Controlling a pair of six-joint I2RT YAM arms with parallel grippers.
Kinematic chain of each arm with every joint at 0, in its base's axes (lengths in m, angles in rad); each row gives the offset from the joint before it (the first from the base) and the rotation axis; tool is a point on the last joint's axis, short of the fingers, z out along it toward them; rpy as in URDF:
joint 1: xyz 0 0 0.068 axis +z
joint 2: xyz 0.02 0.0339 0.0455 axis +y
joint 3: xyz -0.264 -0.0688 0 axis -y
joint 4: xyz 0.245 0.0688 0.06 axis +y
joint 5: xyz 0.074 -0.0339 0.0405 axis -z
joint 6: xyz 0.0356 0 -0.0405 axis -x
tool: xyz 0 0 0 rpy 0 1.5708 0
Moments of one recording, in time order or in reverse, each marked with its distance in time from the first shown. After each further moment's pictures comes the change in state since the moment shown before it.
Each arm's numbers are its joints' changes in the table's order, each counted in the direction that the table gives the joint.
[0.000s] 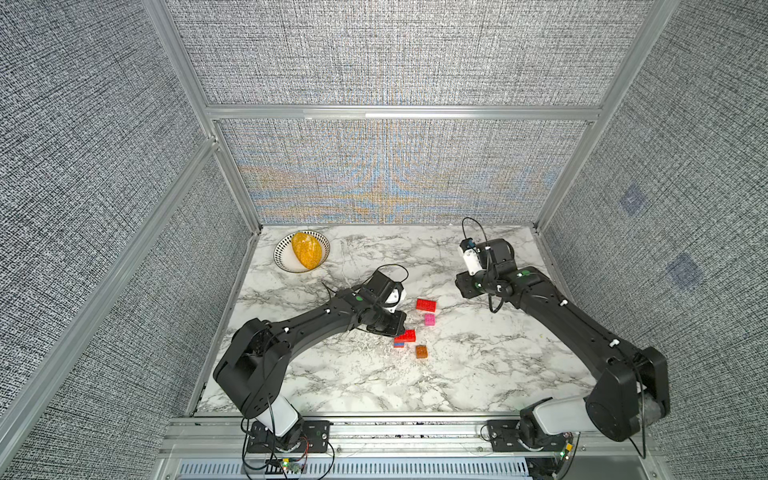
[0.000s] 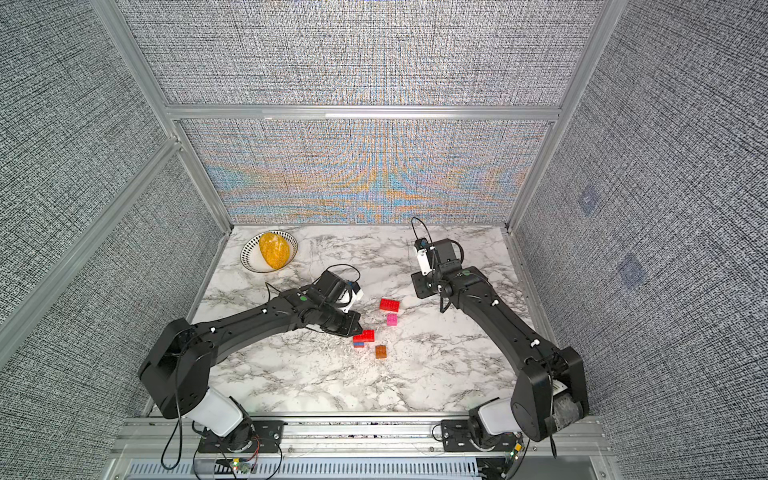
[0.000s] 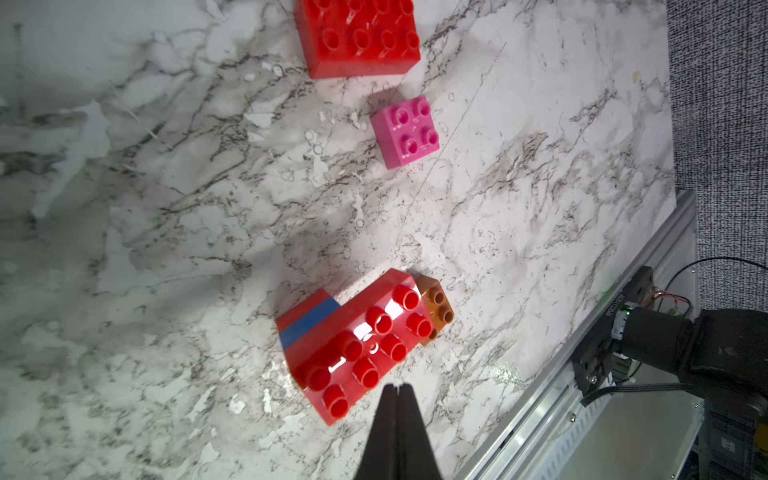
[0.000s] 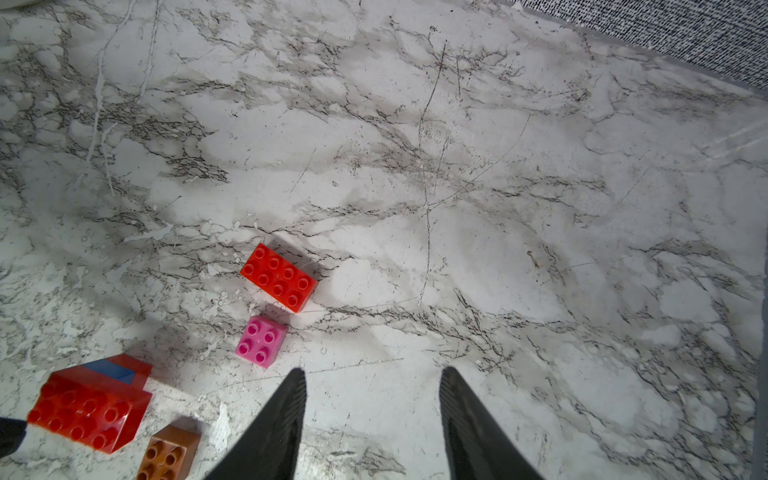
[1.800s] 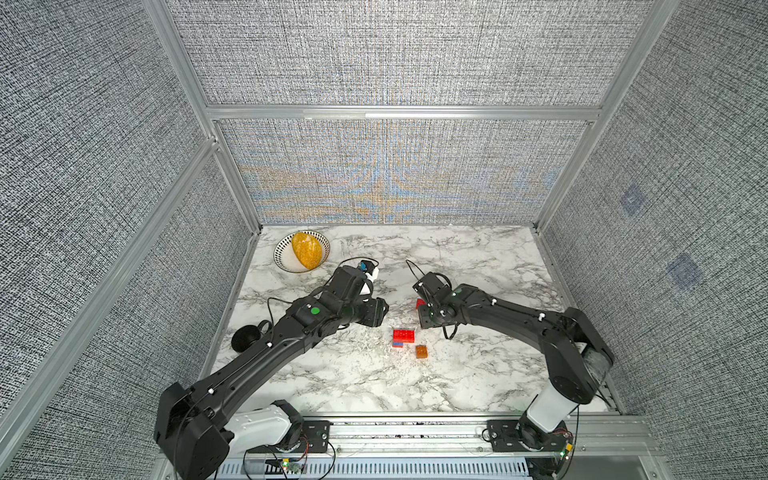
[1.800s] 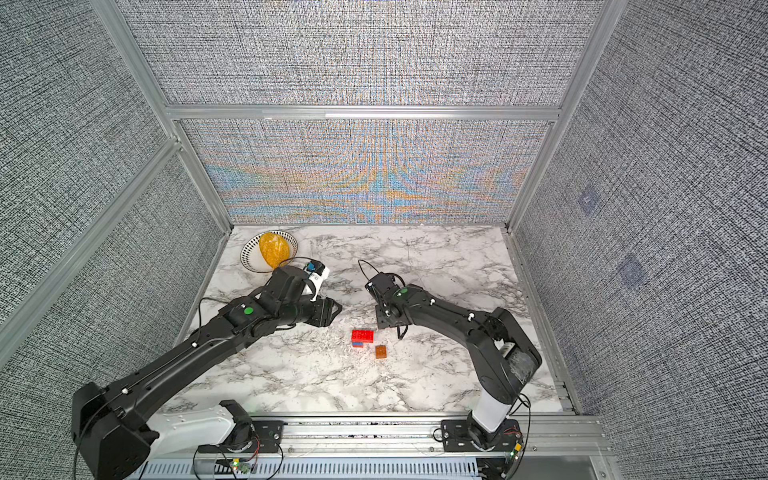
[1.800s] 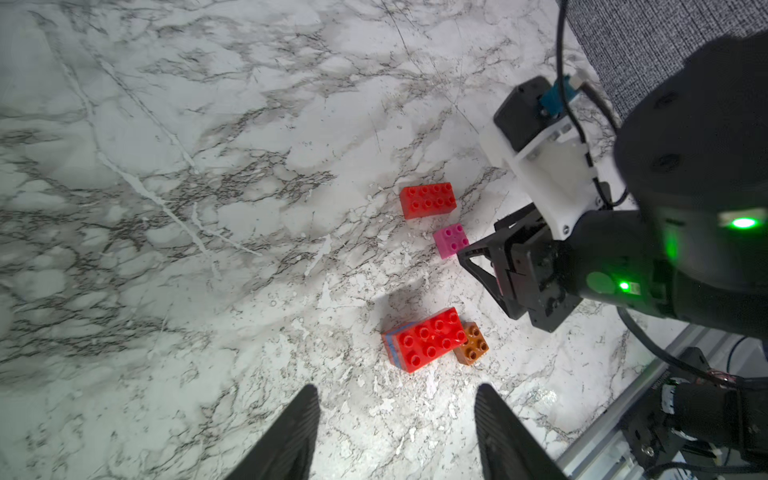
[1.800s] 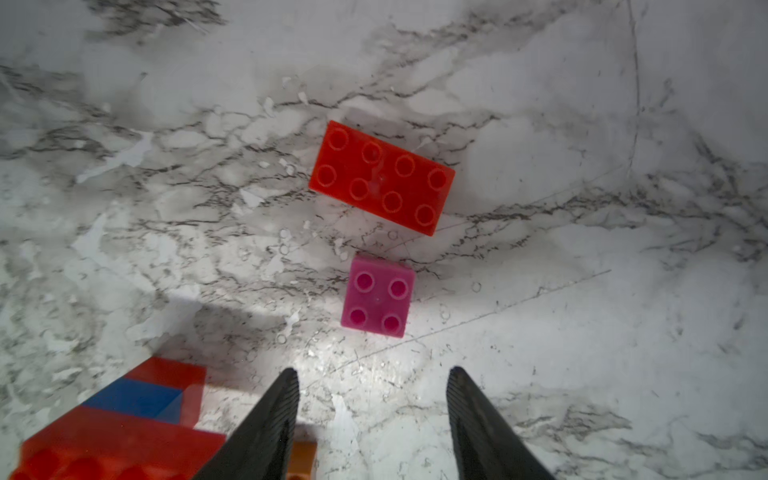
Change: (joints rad) left arm 0.056 -0.417 -0.044 0.081 -0.312 -0.073; right arm 0.364 0.299 -0.020 0.043 0.195 -0.575
